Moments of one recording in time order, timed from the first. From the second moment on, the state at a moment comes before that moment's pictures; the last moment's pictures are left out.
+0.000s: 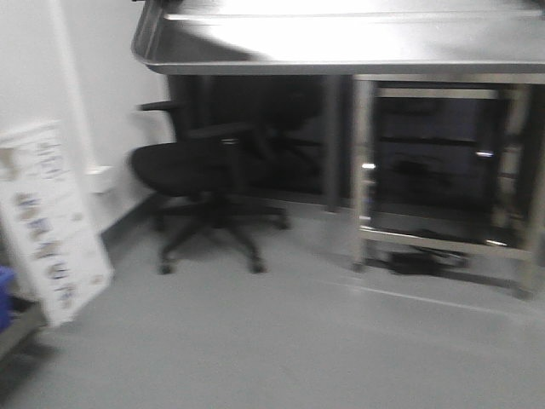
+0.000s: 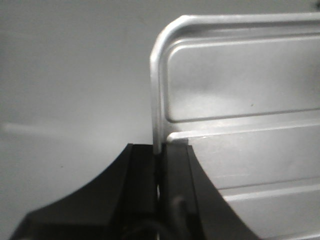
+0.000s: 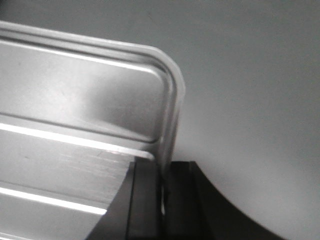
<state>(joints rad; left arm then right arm) -0.89 1.49 -1.51 0.32 1.12 -0.76 0.47 1.24 -1.28 -0.17 1.11 0.42</state>
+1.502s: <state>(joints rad) -0.89 1.49 -1.51 0.32 1.12 -0.76 0.47 1.24 -1.28 -0.17 1.11 0.42</state>
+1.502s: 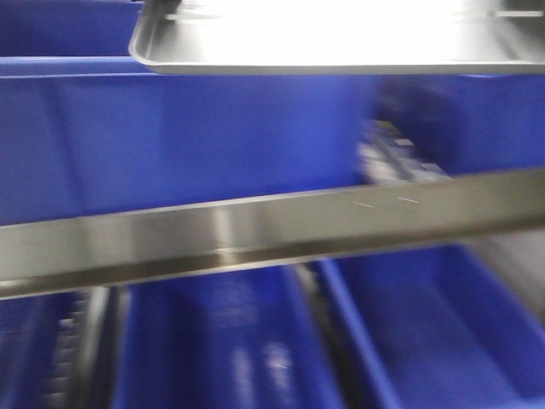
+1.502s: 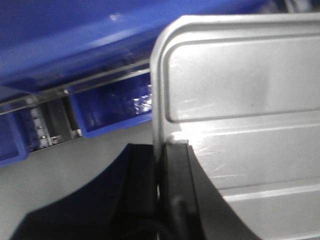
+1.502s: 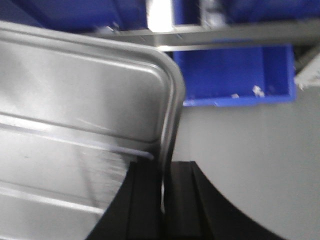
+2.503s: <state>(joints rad) -0.89 1.49 -1.51 0.32 1.12 -0.76 0.47 1.24 -1.28 -0.17 1.10 0.42</state>
